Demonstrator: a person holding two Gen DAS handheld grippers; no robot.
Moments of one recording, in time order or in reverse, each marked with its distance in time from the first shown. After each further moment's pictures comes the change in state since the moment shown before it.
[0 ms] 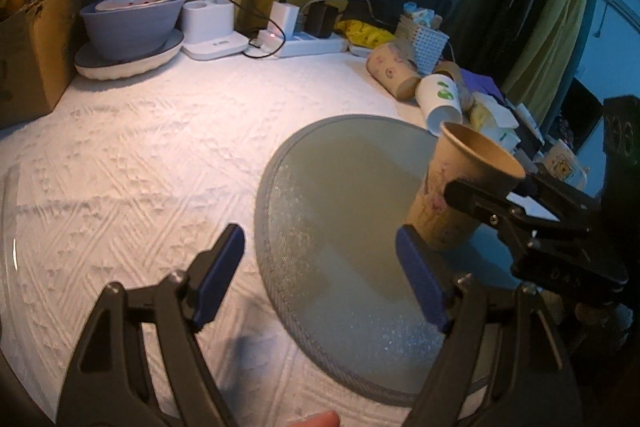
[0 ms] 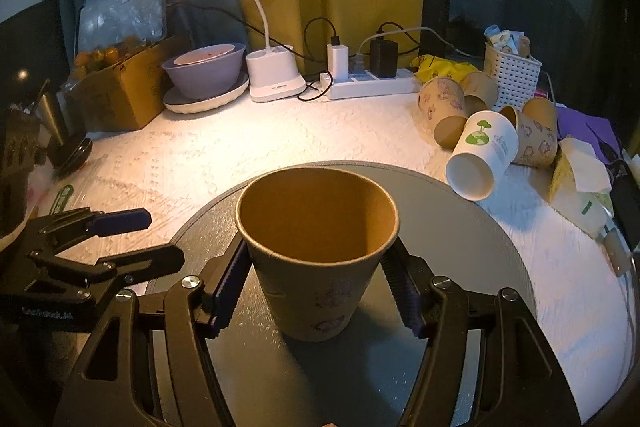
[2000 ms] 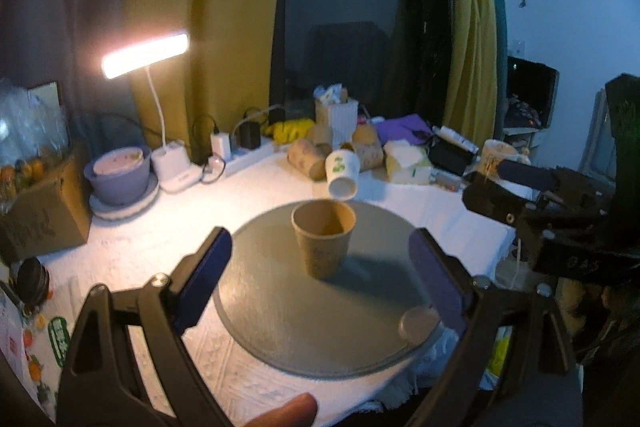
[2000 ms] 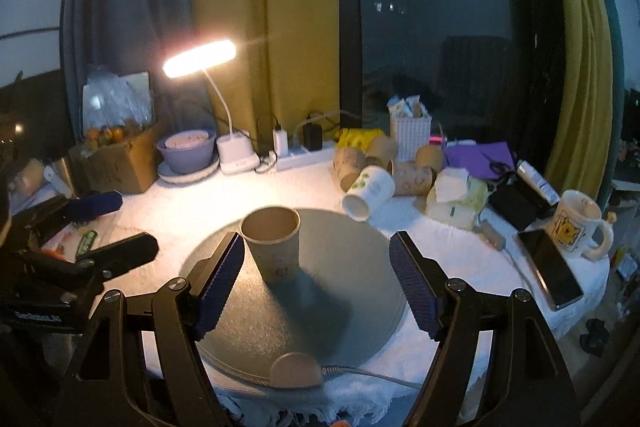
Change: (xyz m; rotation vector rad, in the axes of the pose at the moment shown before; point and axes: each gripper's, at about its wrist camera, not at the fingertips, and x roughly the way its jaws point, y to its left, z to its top) left arm -0.138 -0.125 -0.014 0.309 -0.305 -0.001; right arm -0.191 -0.014 -0.037 0.092 -0.271 -0.164
